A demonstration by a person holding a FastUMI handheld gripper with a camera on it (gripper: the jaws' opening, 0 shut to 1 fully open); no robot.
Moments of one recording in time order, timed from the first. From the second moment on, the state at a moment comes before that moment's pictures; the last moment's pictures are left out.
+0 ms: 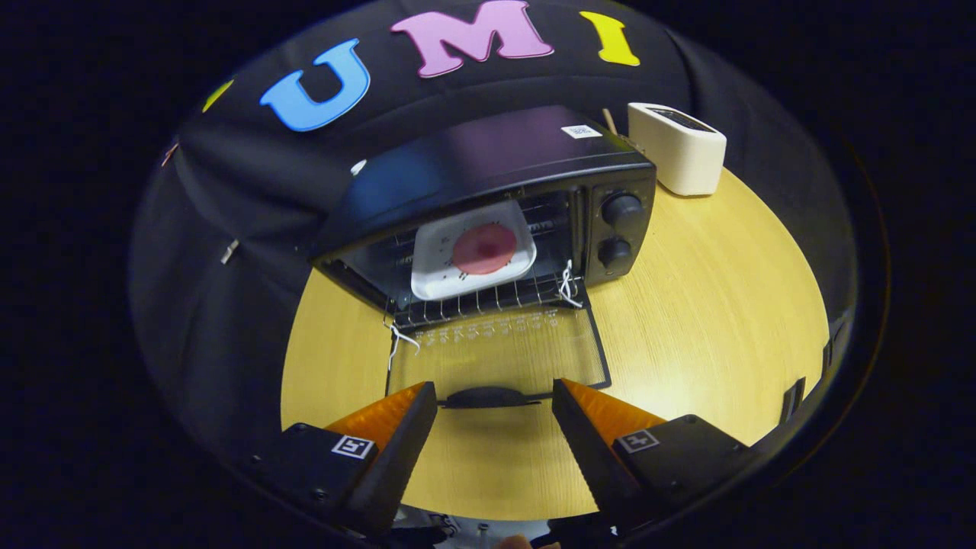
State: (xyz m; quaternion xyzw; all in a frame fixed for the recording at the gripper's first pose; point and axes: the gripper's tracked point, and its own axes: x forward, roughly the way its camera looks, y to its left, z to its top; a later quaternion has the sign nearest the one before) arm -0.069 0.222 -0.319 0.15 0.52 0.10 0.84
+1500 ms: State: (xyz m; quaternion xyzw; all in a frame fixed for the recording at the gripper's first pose) arm -0.086 0.265 -0.421 0.04 0.57 0.06 0.82
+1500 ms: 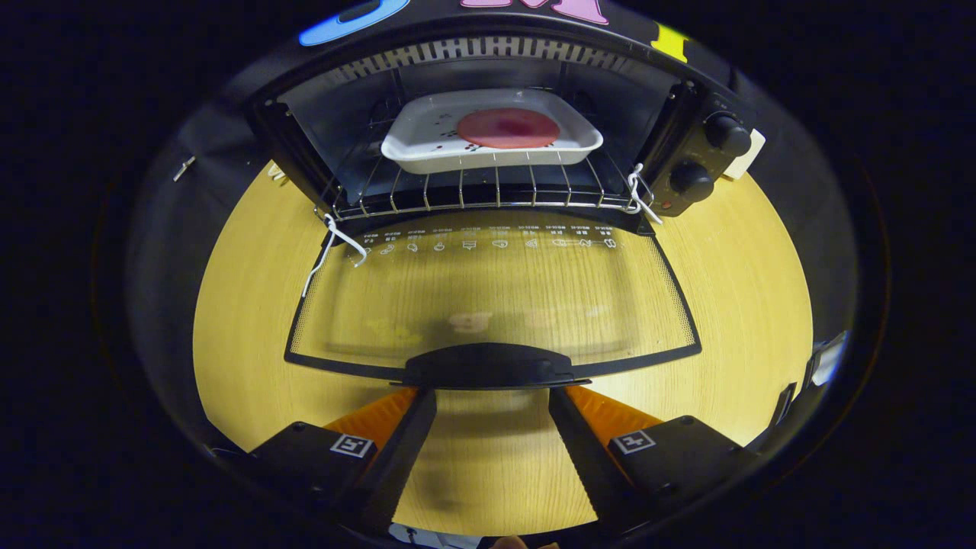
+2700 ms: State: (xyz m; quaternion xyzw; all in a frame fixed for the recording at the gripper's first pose) arm -0.031 0.243 -0.284 0.06 0.35 0.09 0.93
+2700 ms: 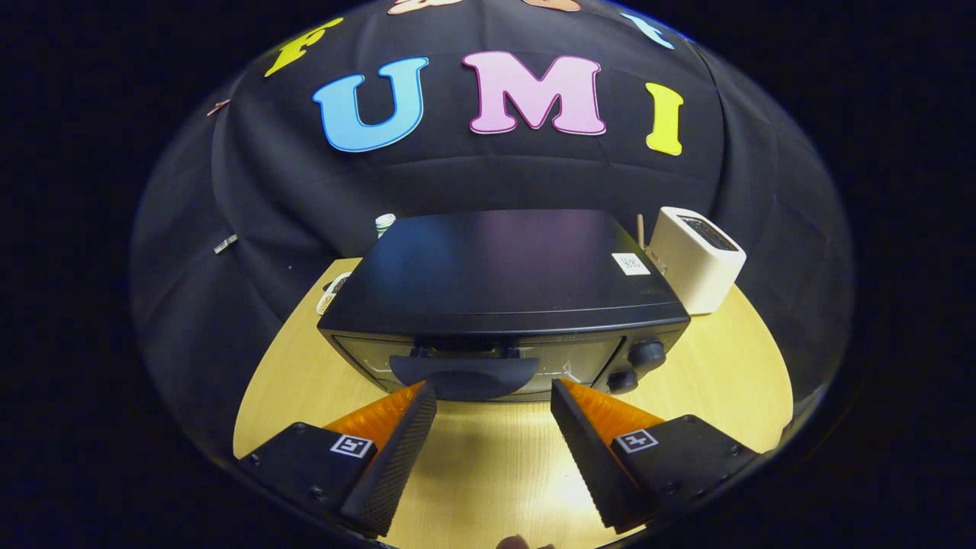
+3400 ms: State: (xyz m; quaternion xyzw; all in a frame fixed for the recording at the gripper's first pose) arm 0.000 0.107 -0.144 0.05 0.18 0.08 0.98
